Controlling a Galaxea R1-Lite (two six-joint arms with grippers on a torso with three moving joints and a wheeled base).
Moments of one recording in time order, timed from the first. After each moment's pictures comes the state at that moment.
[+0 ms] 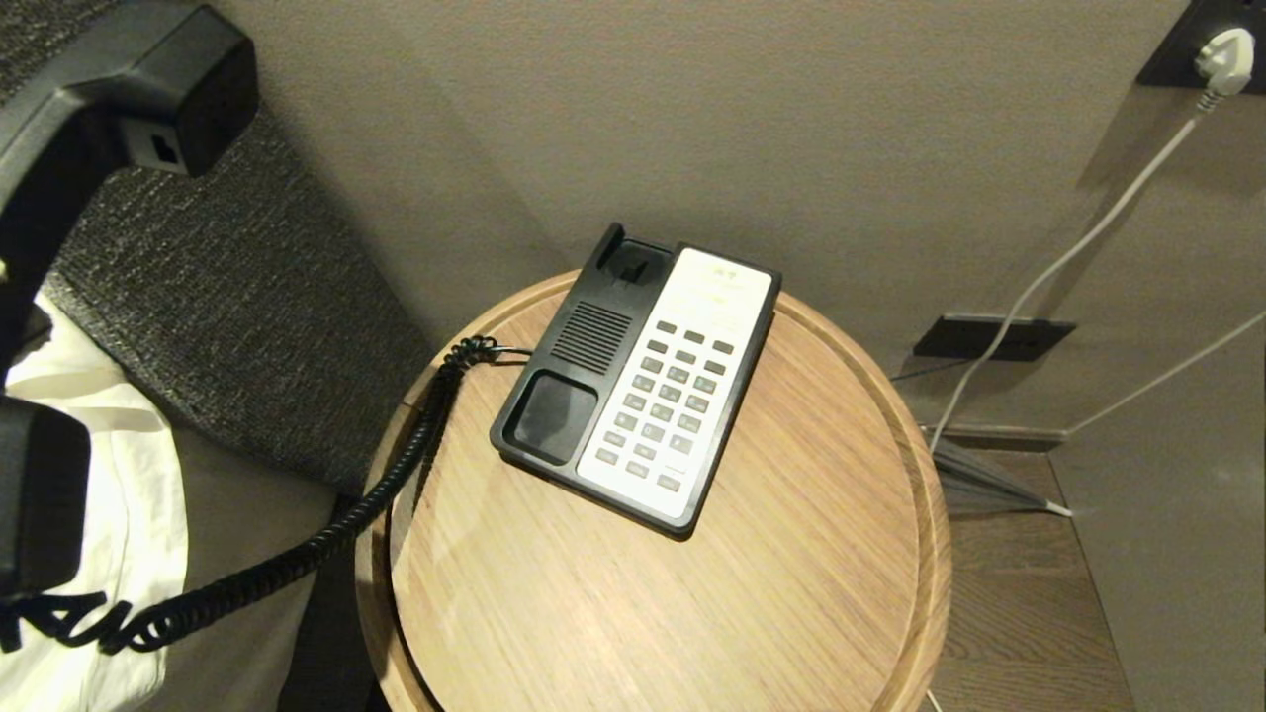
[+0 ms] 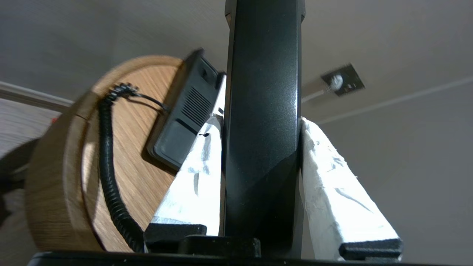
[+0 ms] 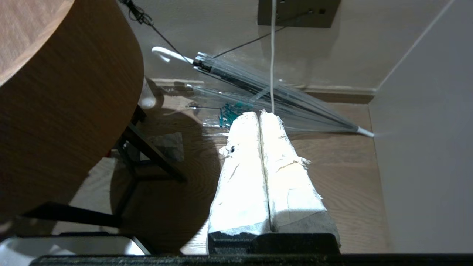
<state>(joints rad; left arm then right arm) -0.60 0.73 -0.77 -0.15 0.00 -0.68 -0.01 0.01 0.00 -0.05 0.01 -0.02</state>
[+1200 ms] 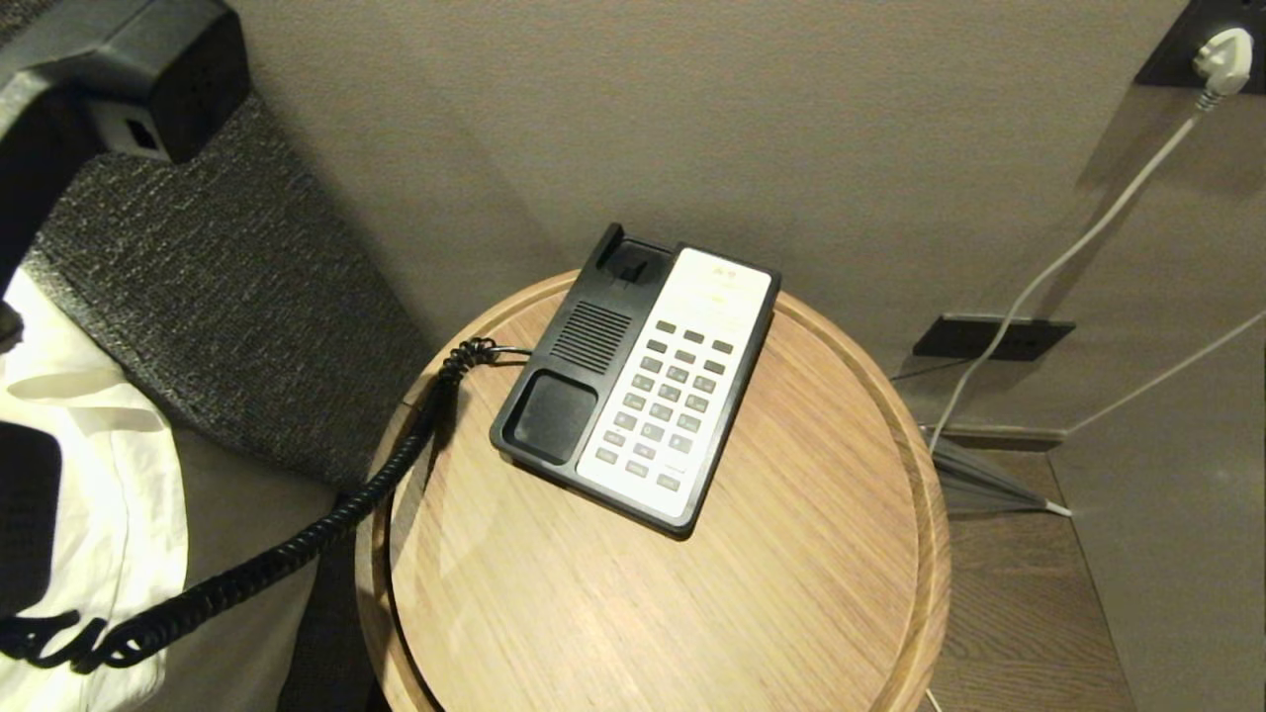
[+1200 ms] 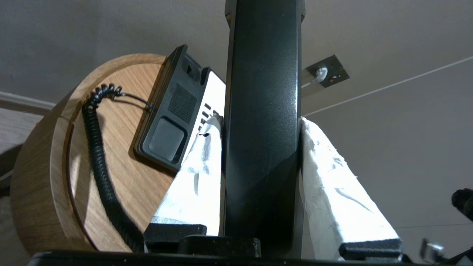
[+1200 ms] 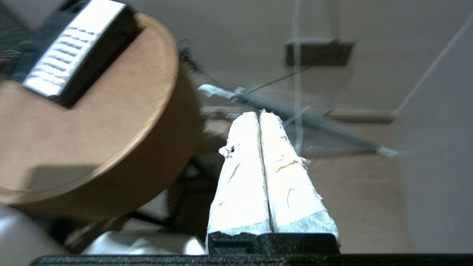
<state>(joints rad) -0.56 0.70 -0.77 -0.15 -0.09 -0.68 -0.01 0.04 -0.68 0.55 0.10 0.10</state>
